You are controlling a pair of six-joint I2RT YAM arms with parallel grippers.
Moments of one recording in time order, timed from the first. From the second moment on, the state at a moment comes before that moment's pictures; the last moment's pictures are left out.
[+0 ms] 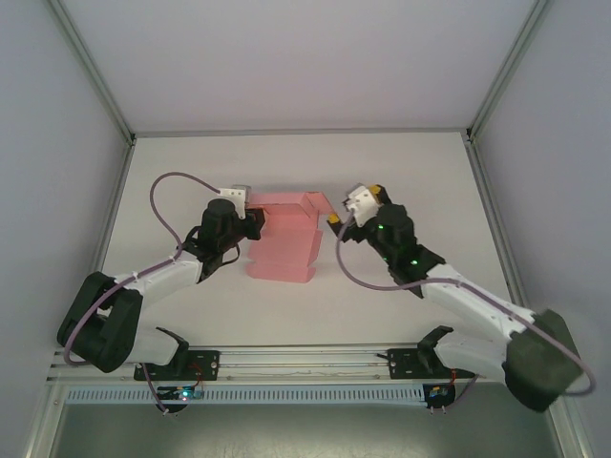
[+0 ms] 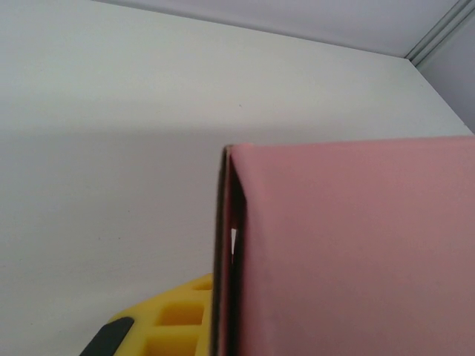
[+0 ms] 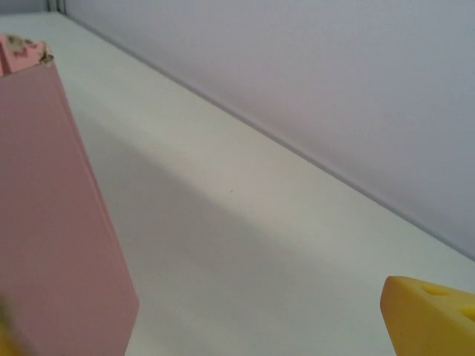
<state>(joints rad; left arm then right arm) -0.41 1.36 0.62 0.30 0.12 -0.39 0.55 1.05 0.59 0.19 0.09 -0.23</state>
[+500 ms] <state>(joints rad) -0.41 1.32 0.62 0.30 0.15 -0.38 0.13 1.00 0.67 0.12 -0.44 0.02</state>
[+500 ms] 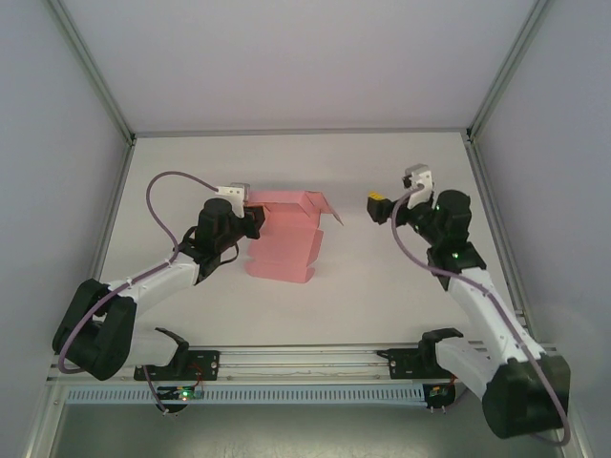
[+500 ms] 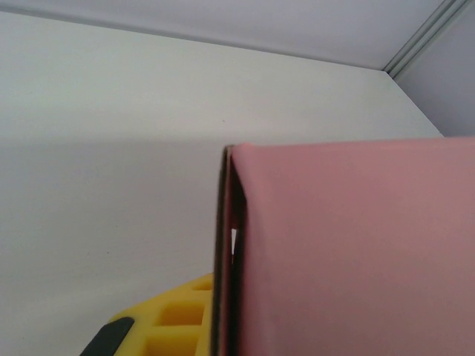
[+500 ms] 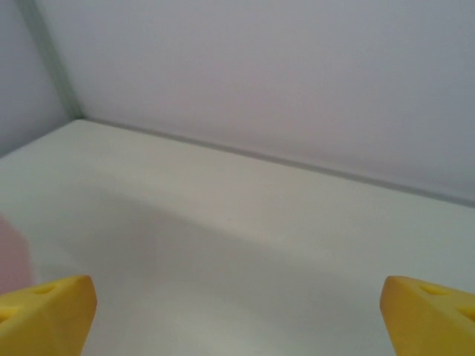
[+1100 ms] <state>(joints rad) -0.41 1.33 0.62 0.30 0.16 -0.39 0.32 1.41 0.94 -0.14 -0.88 -0.16</state>
